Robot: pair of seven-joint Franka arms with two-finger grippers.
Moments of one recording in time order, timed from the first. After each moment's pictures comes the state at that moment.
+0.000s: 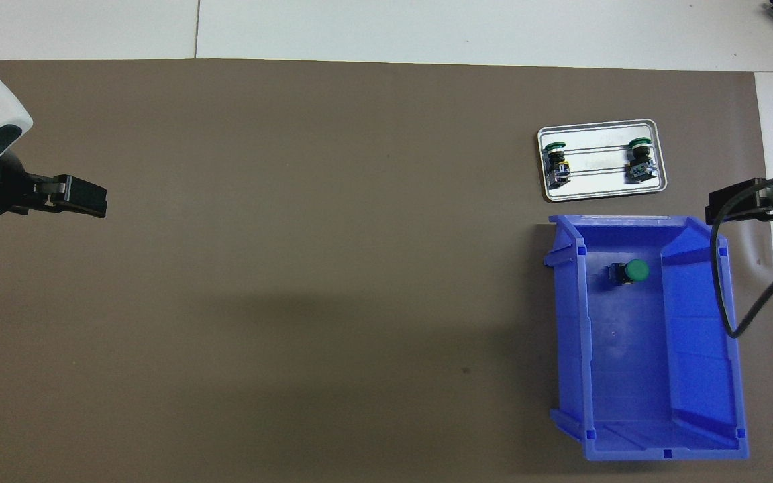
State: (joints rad) left arm 0.05 0.01 -0.17 -1.61 0.01 1.64 -0.02; right arm 0.05 0.00 -0.02 -1.48 -0.06 1.48 0.07
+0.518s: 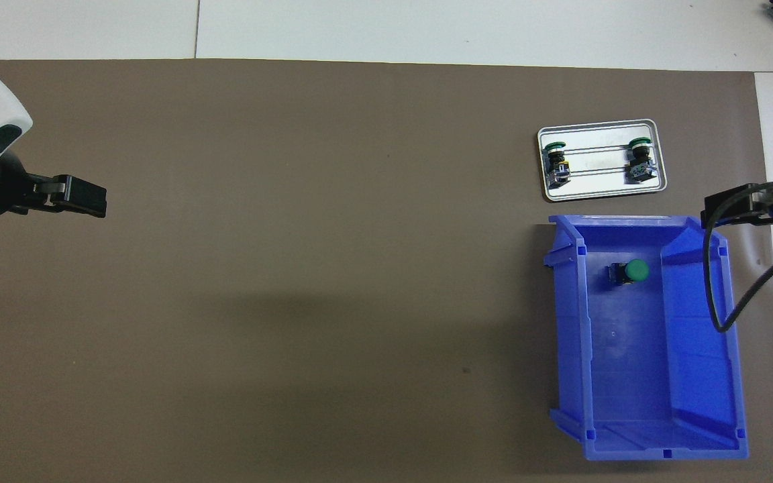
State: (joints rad) left arm 0.05 0.01 -0.17 -1.61 0.01 1.64 -0.02; right arm 0.10 -0.02 -0.09 -1.56 -0.04 1.54 0.07
